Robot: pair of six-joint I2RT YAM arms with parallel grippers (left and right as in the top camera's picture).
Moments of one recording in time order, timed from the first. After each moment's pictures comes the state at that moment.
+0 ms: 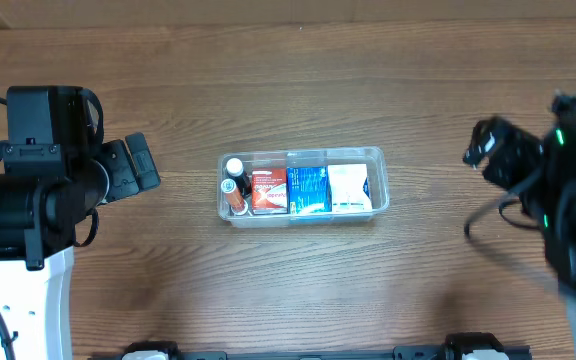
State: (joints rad) left arm 0.00 1.29 1.74 -1.49 -0.12 -0.31; right arm 0.01 0.97 1.36 -1.04 0.08 0.43
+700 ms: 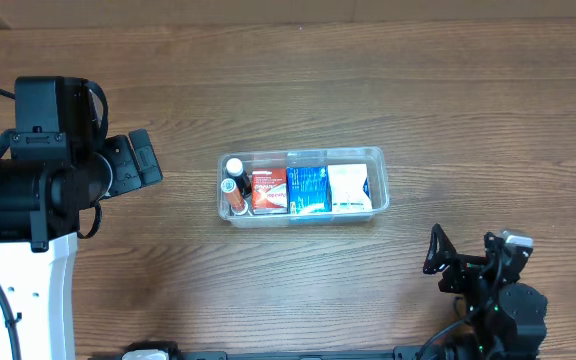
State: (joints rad) left arm 0.00 1.32 1.74 -1.49 -0.12 -0.31; right arm 0.01 0.01 0.31 -0.69 -0.01 0.28
